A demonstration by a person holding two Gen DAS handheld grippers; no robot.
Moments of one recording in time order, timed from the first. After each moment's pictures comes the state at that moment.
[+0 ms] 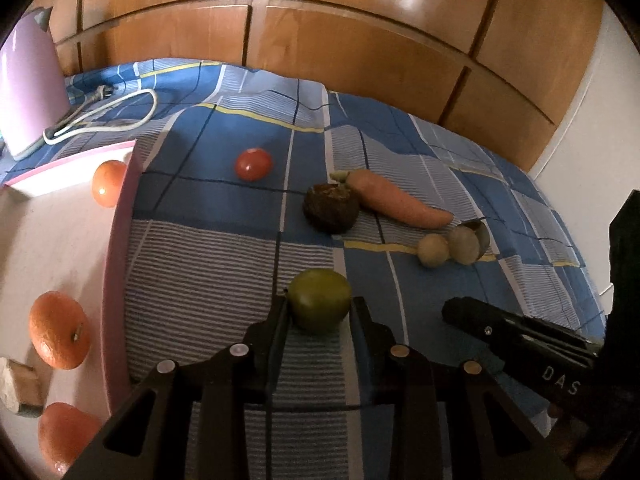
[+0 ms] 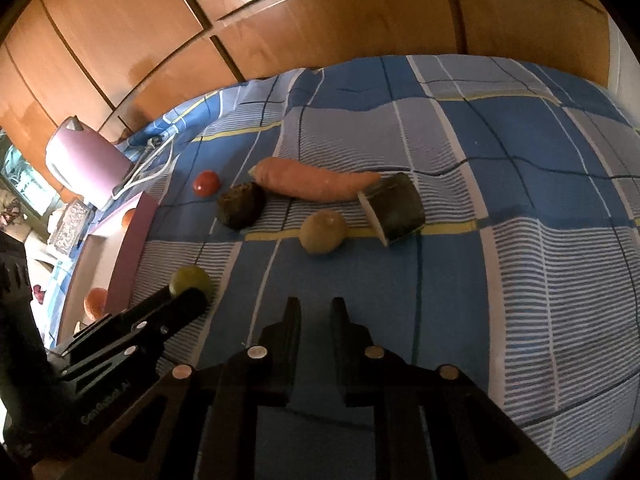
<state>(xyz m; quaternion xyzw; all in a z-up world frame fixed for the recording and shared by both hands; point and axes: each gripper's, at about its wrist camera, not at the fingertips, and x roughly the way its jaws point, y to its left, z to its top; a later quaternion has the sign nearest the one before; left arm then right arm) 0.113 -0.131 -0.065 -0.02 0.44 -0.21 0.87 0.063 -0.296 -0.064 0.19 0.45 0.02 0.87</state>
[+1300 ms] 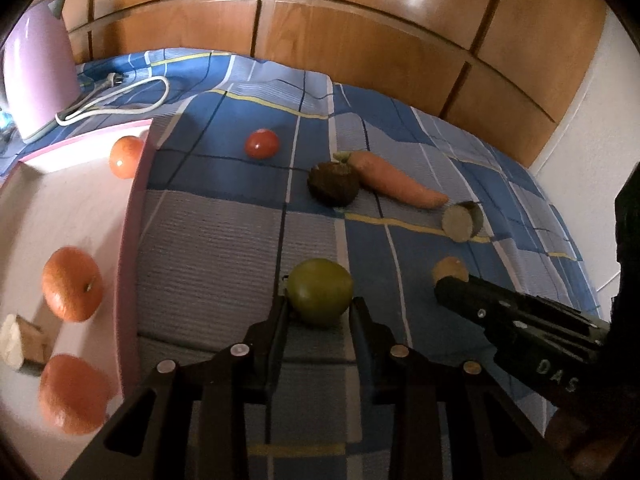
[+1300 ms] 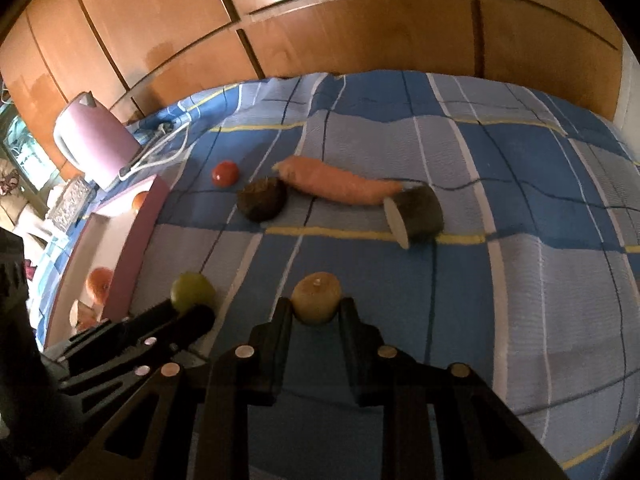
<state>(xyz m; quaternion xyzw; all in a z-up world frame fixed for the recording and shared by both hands) 0.090 -0.121 -0.063 -0.02 0.45 -0.20 0.87 0.057 -0.277 -0.055 0.13 0.45 0.02 0.88</state>
